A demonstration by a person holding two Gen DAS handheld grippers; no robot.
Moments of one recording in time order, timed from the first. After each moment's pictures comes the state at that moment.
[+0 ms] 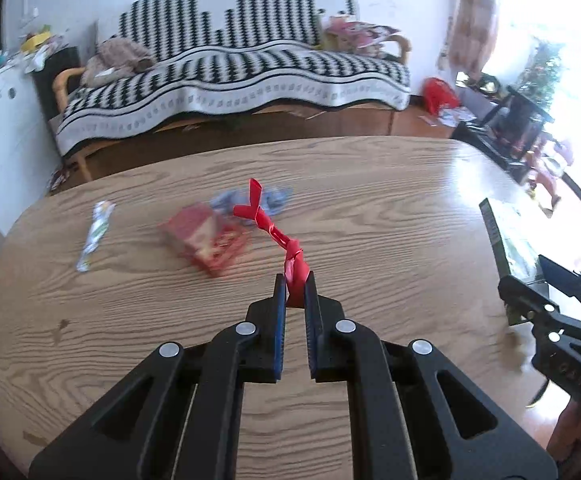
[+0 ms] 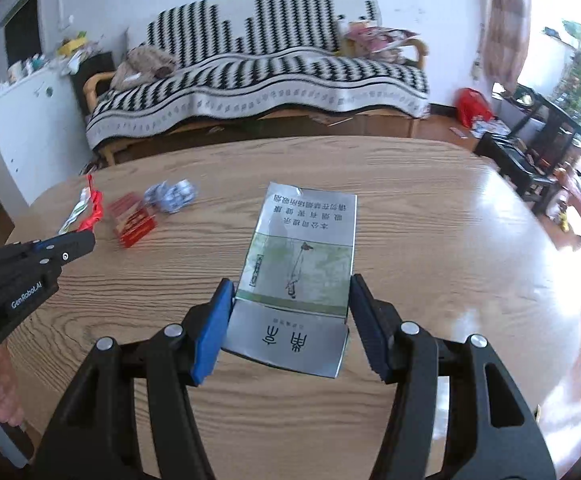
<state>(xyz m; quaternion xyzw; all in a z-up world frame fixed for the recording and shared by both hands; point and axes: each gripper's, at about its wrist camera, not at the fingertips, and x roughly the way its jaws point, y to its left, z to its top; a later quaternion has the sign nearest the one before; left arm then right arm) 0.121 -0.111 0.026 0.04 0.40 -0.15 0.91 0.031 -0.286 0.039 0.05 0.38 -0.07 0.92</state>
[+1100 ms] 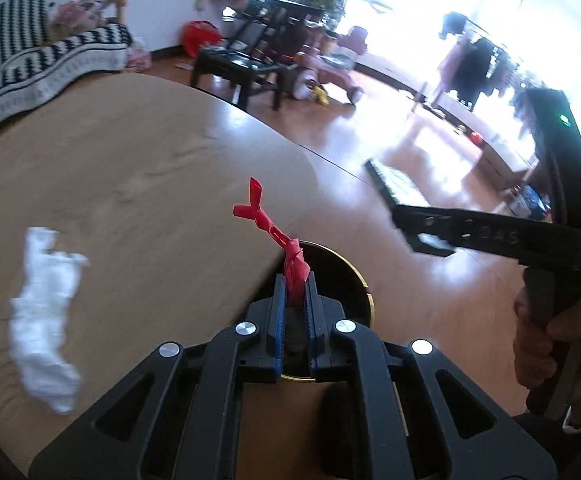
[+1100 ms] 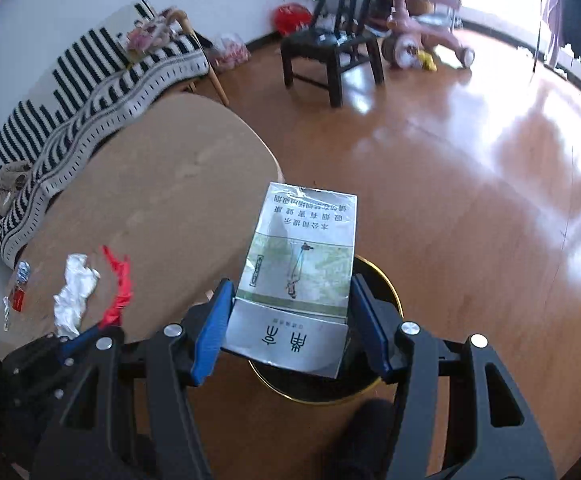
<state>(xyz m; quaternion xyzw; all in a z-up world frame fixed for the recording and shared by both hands) -0.065 -0.468 -0.038 0.11 0.42 -0.50 0.75 -0.220 -0.638 -0.024 0.27 0.43 -0.25 0.82</state>
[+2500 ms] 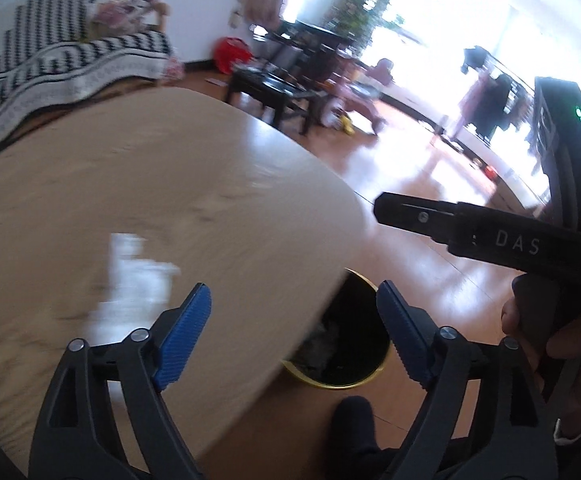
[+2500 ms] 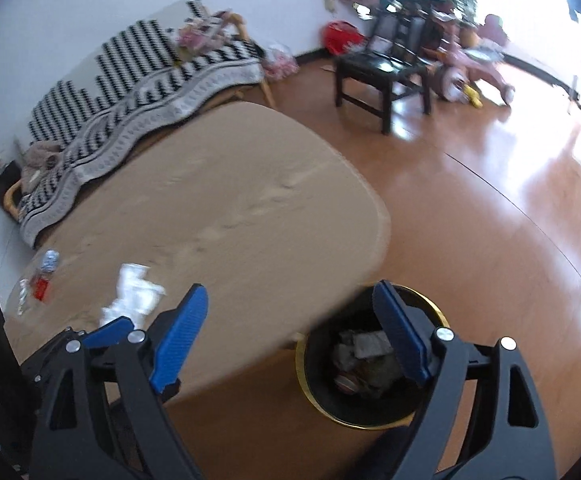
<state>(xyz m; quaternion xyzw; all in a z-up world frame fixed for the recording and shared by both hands) -0.017 -0.392 -0.002 0.07 0.40 -0.45 0.79 -0.134 -0.565 0.029 0.22 0.38 -0.18 0.88</state>
